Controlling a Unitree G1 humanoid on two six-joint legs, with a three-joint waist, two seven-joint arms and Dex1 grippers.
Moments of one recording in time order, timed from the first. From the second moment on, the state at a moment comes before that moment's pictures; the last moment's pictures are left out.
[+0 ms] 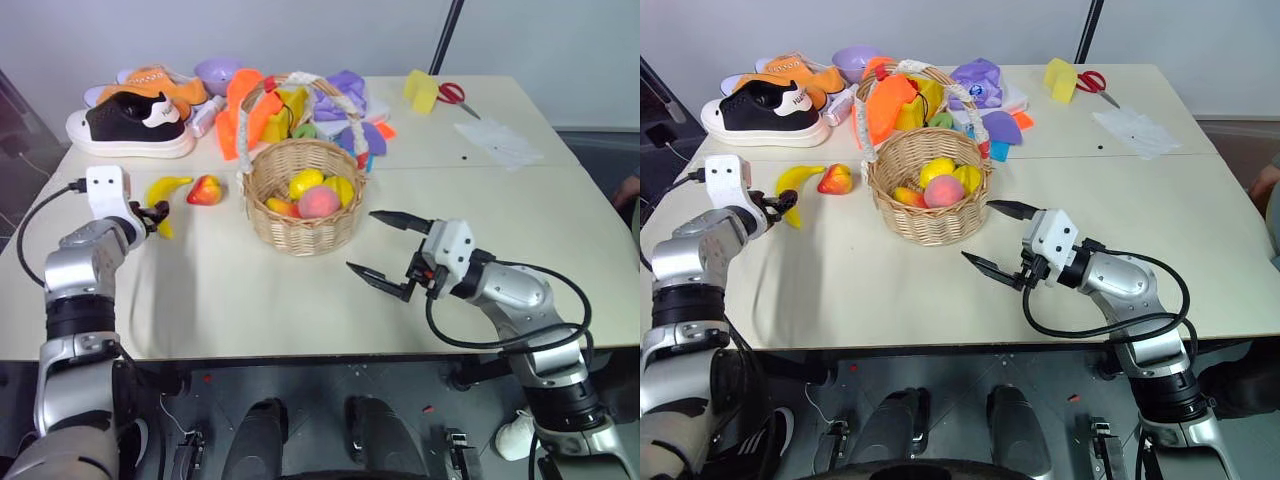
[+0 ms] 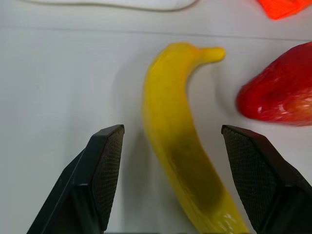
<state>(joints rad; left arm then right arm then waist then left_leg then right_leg) -0.70 0.59 0.30 0.55 -0.23 0.62 -0.27 -0.25 -0.54 0.05 -0.31 0.32 0.10 0.83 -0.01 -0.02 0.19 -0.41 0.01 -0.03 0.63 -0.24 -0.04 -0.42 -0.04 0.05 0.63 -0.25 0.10</state>
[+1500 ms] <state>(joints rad) -0.42 0.39 0.20 -0.35 -0.66 0.74 -0.31 -0.27 -0.49 0.01 -0.28 0.35 0.13 0.75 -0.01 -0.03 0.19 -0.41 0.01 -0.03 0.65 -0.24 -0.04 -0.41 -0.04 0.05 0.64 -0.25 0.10</state>
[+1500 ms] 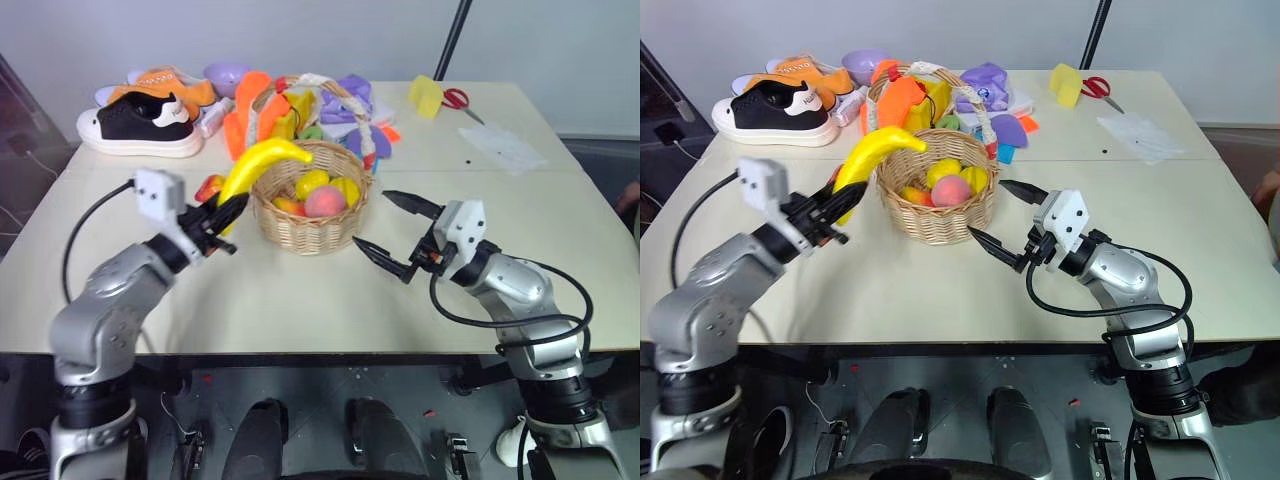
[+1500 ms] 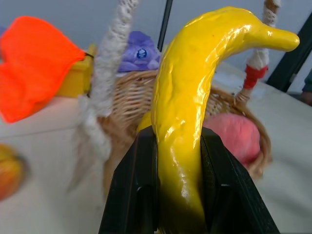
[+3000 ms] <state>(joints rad) -0.05 0.51 0.44 -0.30 -0.49 0.44 -0.43 -0.30 -0.48 0.02 -0.27 0.36 0.14 0.77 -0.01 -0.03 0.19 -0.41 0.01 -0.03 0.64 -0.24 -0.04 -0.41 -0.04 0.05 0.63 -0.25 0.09</state>
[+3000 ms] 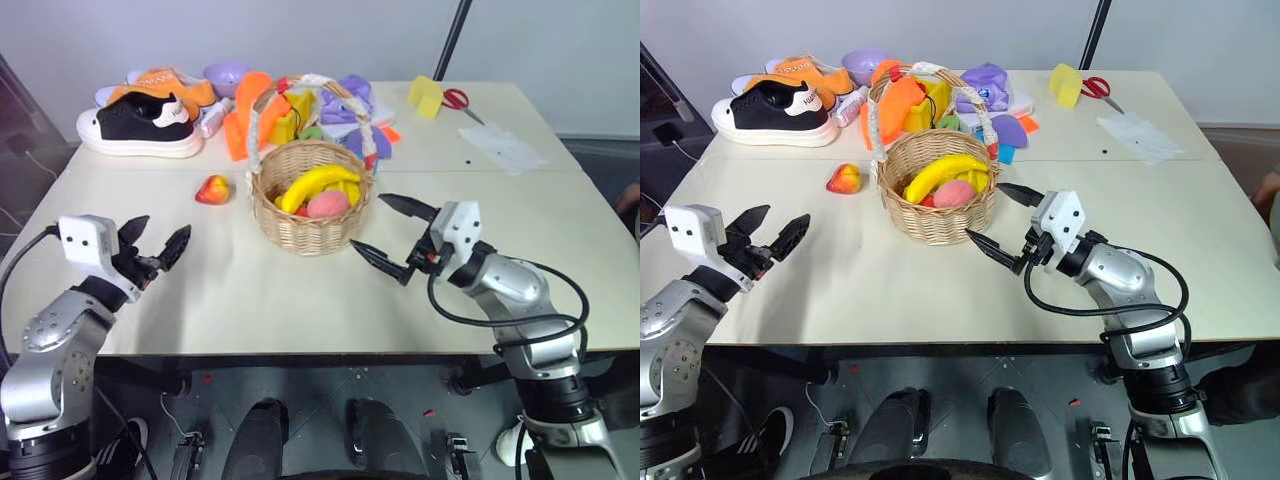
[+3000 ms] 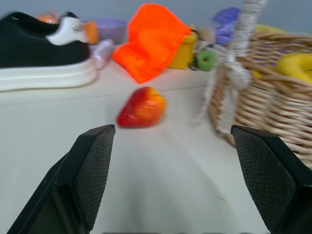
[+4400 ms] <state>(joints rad) -1.09 0.42 0.17 1.23 -0.08 0.14 -0.37 -0.26 -0.46 0.05 -0.33 0.34 0.17 0.69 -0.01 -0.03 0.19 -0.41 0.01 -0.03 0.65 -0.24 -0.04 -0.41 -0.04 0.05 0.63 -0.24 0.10</state>
